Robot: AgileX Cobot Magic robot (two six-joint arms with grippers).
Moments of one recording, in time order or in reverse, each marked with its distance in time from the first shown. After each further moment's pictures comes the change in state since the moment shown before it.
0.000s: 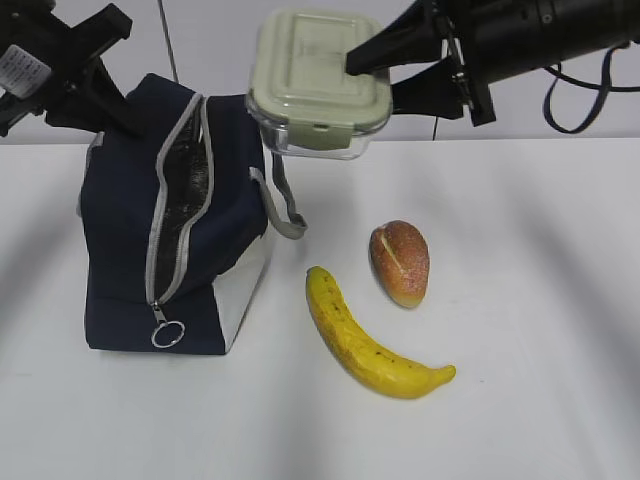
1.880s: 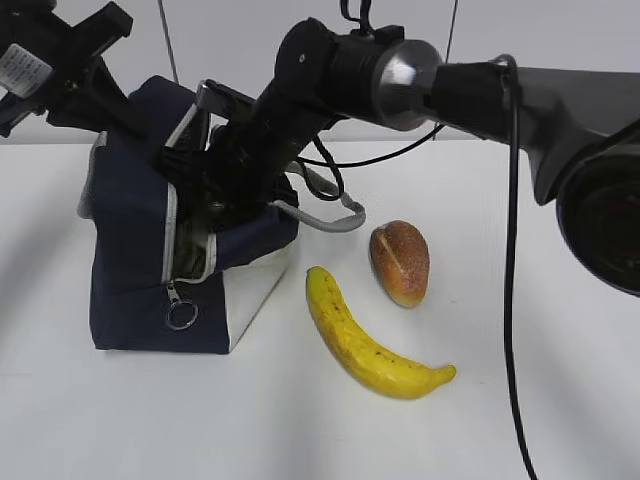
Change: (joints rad) left arm 0.001 0.000 0.000 -0.016 0.008 0.004; right arm 0.483 0.578 -0.680 -0.686 -0.230 0.640
